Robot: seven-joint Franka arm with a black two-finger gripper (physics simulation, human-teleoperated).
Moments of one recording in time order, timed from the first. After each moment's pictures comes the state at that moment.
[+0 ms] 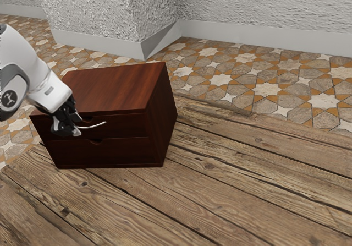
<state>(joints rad) 0.00 -0.31 0.34 -2.08 0.18 2.15 1.13</state>
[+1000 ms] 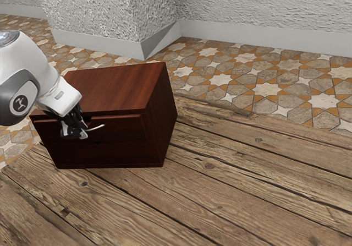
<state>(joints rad) 0.00 -0.28 0.34 -2.09 0.18 2.17 1.07</state>
